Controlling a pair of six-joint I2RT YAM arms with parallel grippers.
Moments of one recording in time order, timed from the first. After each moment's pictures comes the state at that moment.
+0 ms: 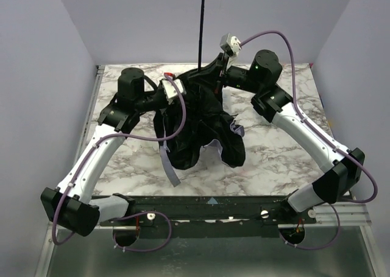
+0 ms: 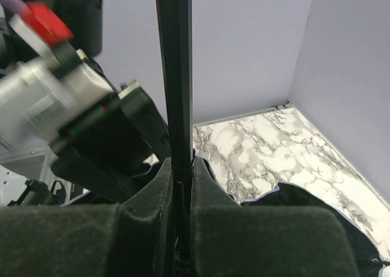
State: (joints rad) left arm -0.37 1.21 1.28 -0.35 0.75 0.52; right arm 0.61 1.51 1.51 0.17 -0.70 0.10
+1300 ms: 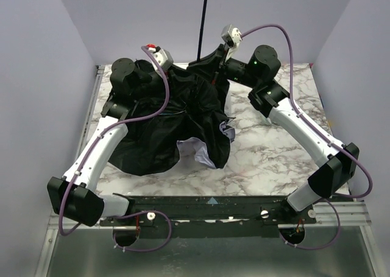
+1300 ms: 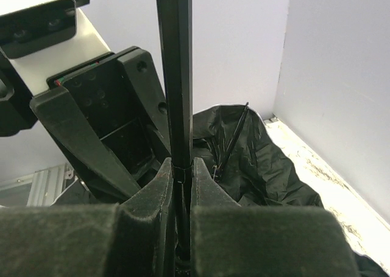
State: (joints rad) left arm -0.32 1.29 1.30 0.10 0.84 -0.01; right arm 0.60 1.57 1.59 0.22 -0.64 0.16
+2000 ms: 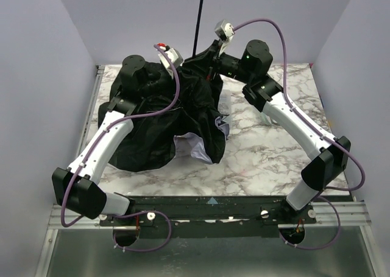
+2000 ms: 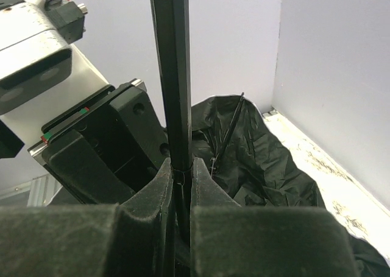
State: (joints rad) left arm -0.37 1.37 1.35 0.03 0.71 0.08; right arm 0.60 1.65 1.67 0.19 -0.61 0.19
